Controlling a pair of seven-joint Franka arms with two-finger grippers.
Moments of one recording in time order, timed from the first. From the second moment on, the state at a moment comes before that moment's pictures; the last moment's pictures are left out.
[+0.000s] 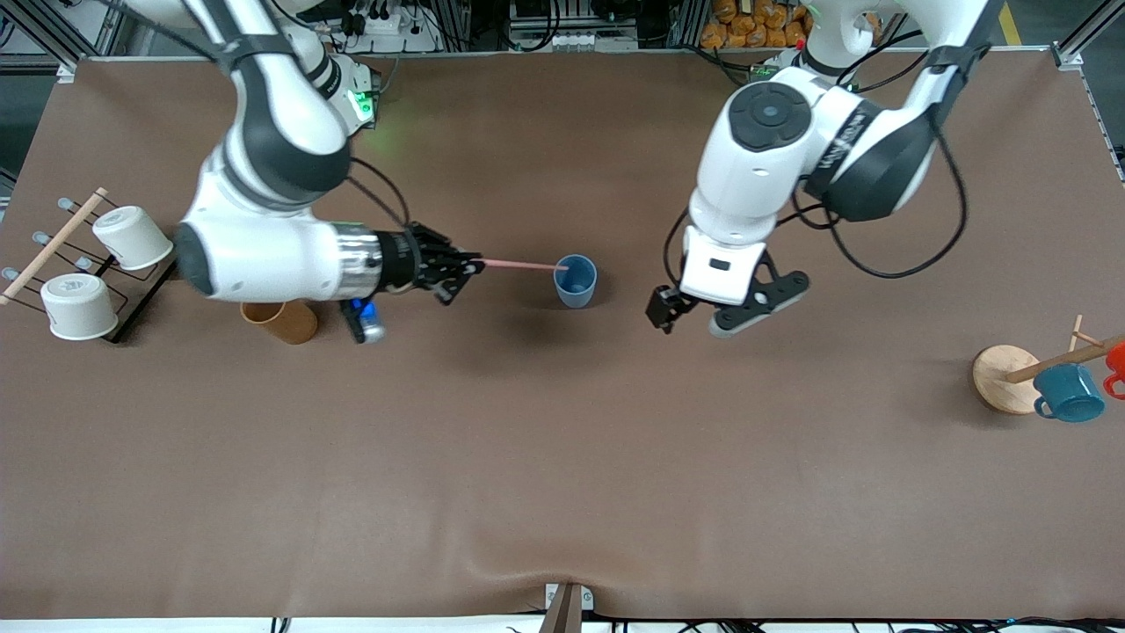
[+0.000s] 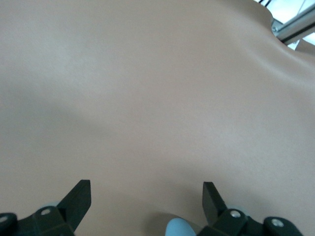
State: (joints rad) left arm -0.01 0.34 -0.63 -1.59 0.30 1.99 -1.19; right arm 0.38 0.31 0.04 -1.67 0.78 1.83 1.15
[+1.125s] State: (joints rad) left arm 0.26 0.23 -0.58 -1.45 0.11 1.69 -0.53; right arm 0.45 0.31 0.04 -1.78 0.77 1.96 1.15
